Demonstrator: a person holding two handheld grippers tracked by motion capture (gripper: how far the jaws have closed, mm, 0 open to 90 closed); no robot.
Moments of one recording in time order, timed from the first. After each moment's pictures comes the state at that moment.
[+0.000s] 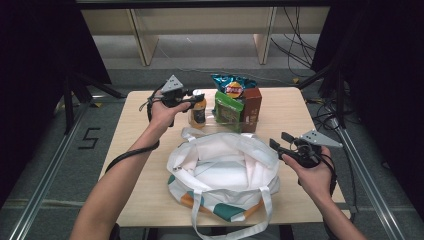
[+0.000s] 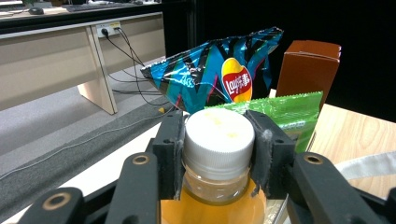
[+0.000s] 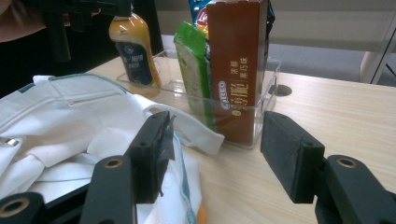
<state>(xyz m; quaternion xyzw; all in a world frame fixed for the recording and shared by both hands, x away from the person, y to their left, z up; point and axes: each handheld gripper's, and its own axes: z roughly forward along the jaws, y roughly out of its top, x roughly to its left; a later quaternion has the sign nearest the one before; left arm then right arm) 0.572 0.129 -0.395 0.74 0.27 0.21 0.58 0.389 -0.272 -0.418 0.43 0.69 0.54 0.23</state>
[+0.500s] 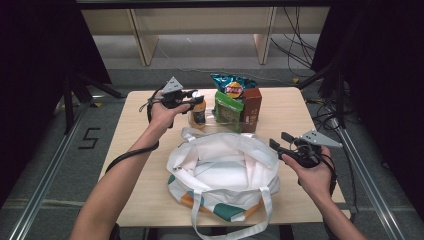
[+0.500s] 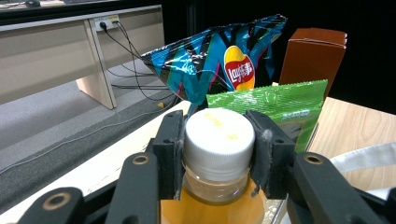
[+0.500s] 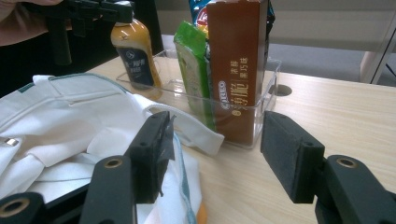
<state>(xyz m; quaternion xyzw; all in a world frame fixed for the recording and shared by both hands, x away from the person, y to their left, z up) 0.573 0.131 -0.402 0.74 0.27 0.21 0.57 0.389 -0.271 -0.419 0.43 0.69 0.54 0.23</state>
